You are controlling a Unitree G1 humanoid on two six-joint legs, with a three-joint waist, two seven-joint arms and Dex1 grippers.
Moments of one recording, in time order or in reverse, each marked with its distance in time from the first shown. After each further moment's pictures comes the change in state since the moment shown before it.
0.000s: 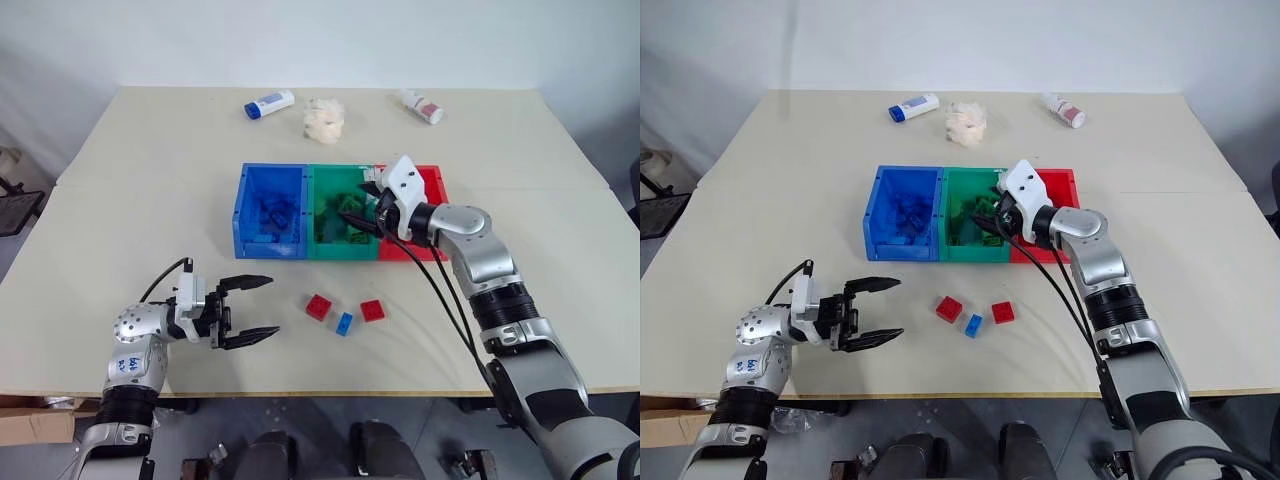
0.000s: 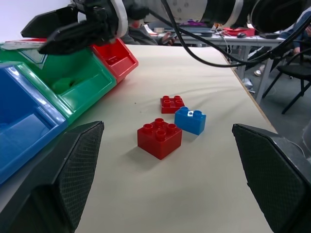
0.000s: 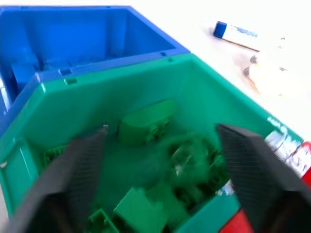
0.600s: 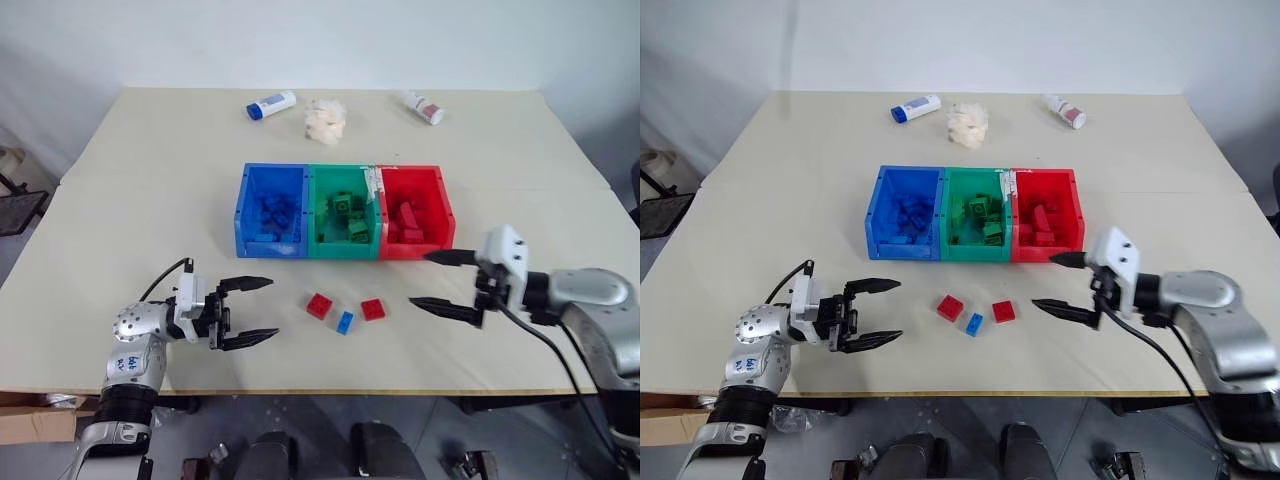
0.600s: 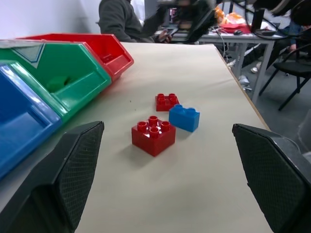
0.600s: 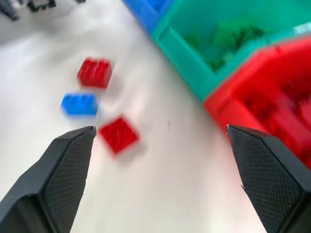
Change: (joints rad) left arm -0.024 0.012 -0.011 0.031 -0.001 0.002 -0.046; right arm 0.735 -0.486 -0.386 -0.712 0.363 0.295 0.355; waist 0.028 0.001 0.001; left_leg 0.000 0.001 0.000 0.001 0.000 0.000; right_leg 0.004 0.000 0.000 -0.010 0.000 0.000
